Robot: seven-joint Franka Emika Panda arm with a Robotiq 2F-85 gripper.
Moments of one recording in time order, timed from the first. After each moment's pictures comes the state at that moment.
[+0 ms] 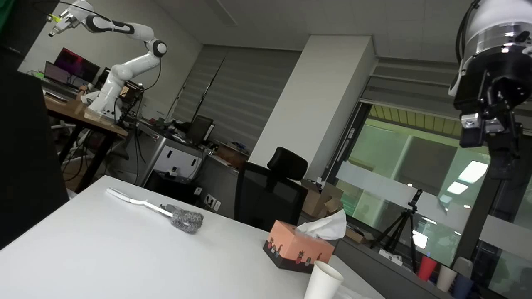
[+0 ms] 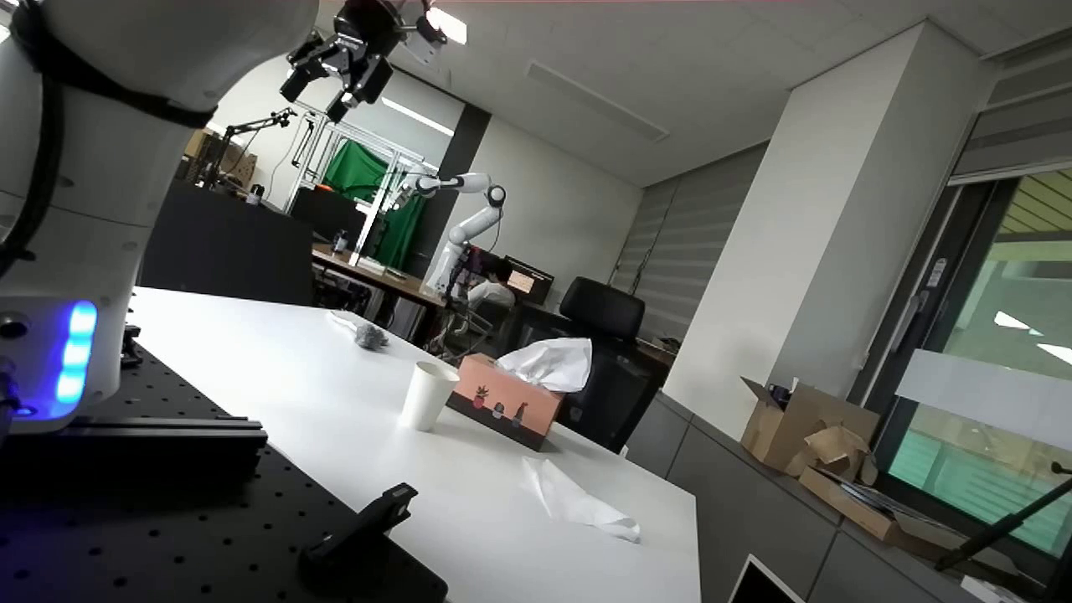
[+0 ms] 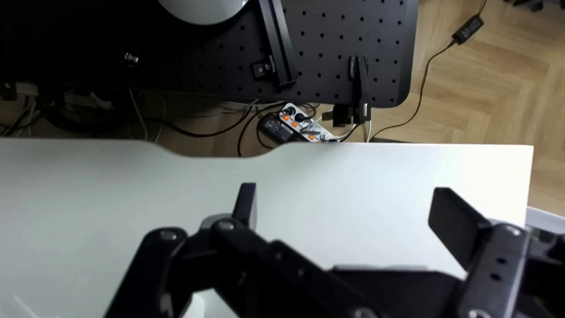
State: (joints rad) arm 0.14 -0.80 0.15 -2.61 0.23 1.63 0.13
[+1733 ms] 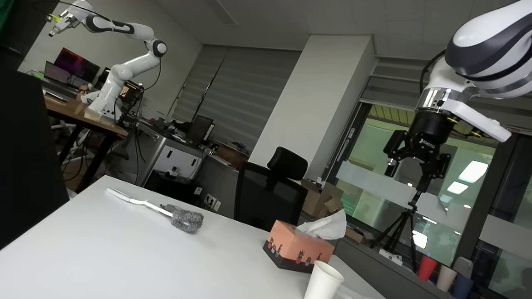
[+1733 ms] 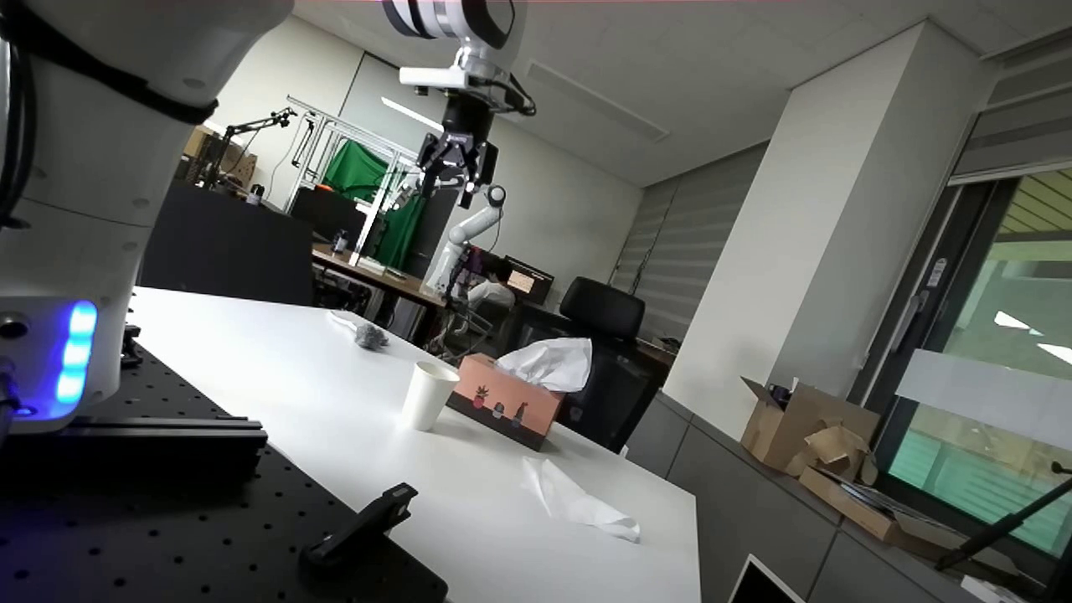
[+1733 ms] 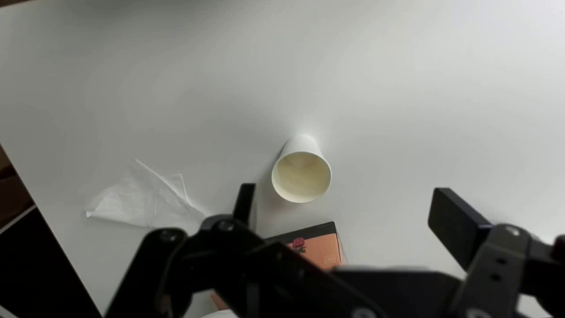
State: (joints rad) arm -0.08 -0.45 0.12 -2.50 0.00 2.15 0.18
